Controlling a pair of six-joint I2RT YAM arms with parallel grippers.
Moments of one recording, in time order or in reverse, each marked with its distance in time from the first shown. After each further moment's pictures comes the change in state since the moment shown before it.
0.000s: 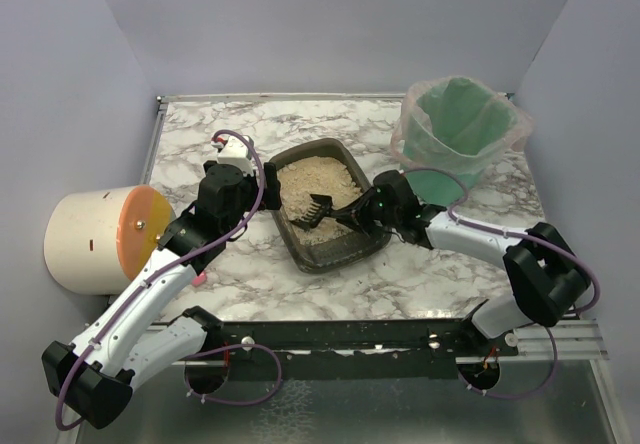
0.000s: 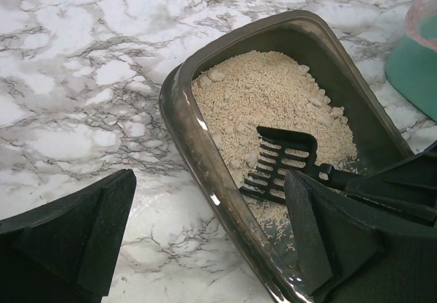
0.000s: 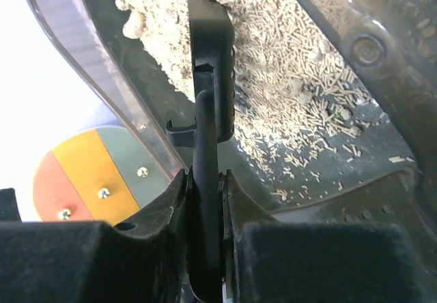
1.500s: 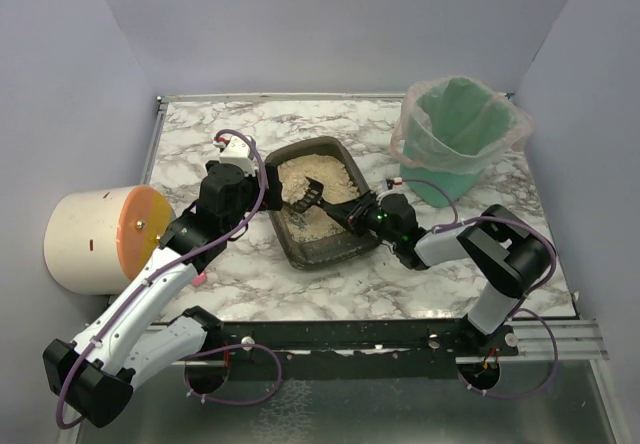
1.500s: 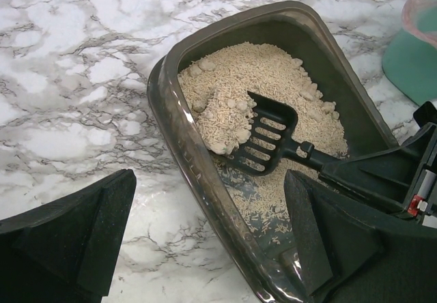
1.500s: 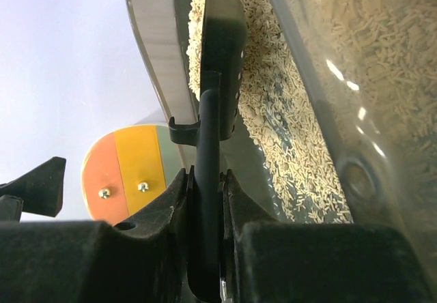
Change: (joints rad) left arm 0.000 0.010 0.000 0.000 0.018 0.000; right arm 0.023 0.224 -0.240 0.870 0.030 0.036
